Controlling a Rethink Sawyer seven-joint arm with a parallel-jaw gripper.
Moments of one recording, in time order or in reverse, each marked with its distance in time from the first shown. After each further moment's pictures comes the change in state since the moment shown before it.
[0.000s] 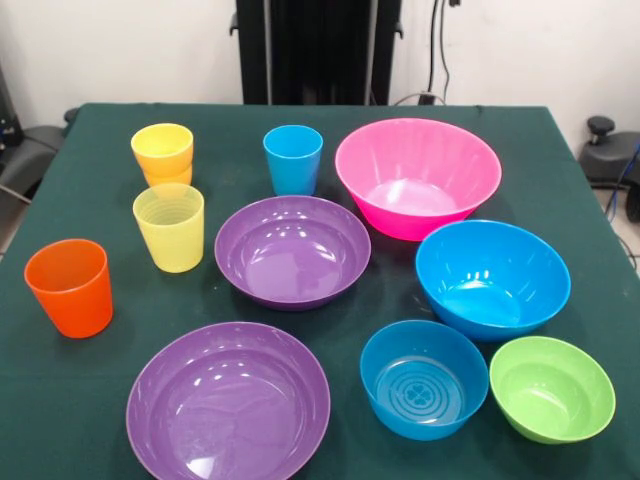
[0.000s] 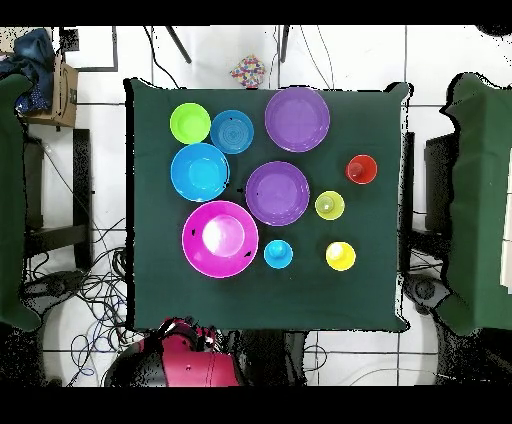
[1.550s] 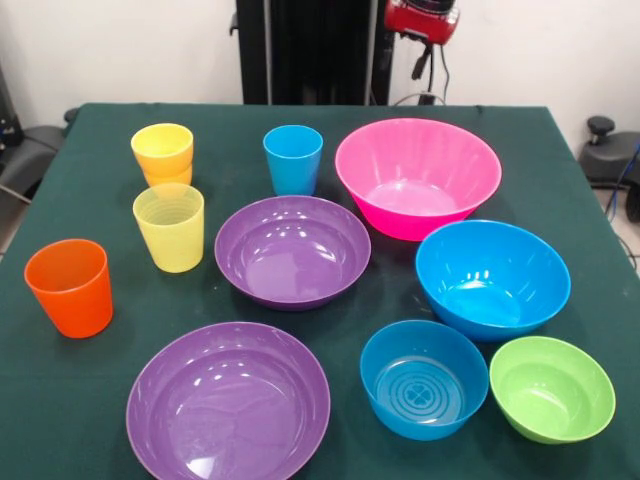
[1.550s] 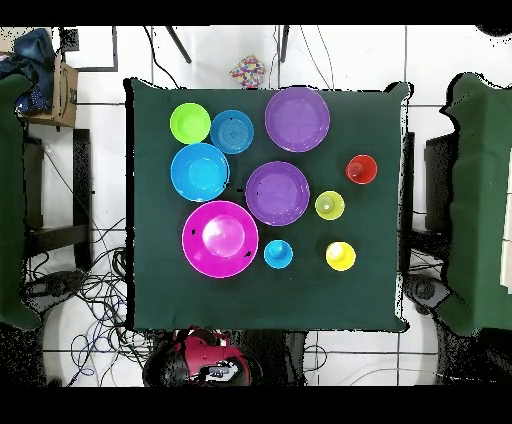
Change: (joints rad) arm -0.054 0.491 0.071 0.047 -0.016 -0.483 0.000
